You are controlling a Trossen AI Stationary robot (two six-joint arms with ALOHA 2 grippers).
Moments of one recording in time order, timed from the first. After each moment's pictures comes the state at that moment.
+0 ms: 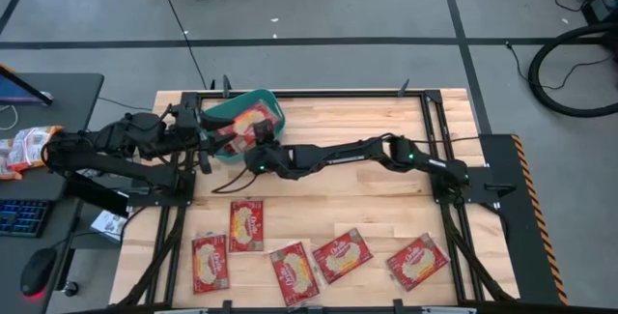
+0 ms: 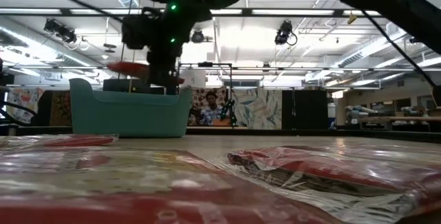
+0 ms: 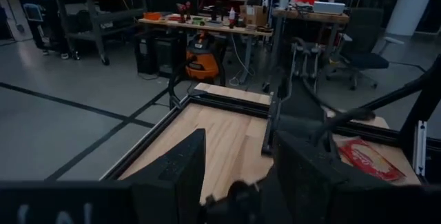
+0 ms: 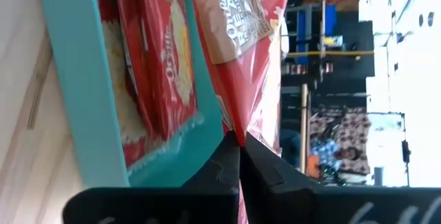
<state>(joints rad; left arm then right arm) -0.08 0.65 0.92 -0.37 -0.42 -0.12 0.01 2.47 2.20 -0.33 0.87 -0.90</state>
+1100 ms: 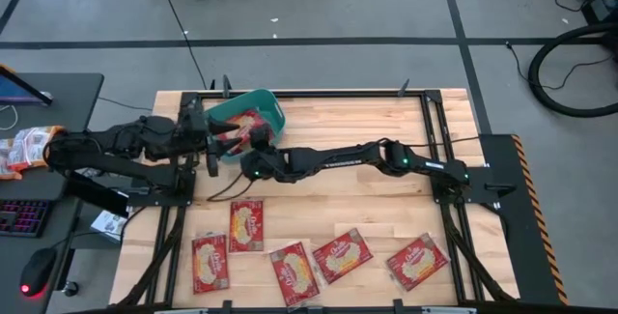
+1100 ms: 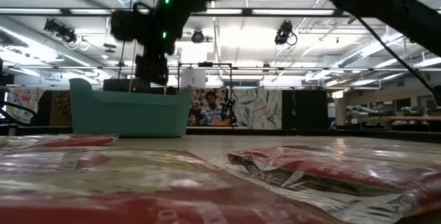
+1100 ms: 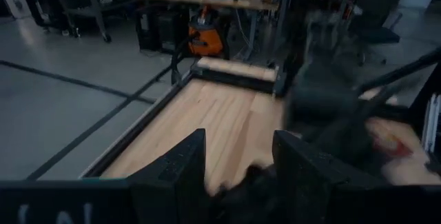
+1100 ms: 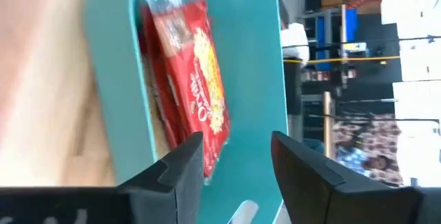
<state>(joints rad) -0.08 0.70 0.92 -0.44 -0.42 -0.15 0.04 2.53 2.35 -0.51 0.80 -0.75</state>
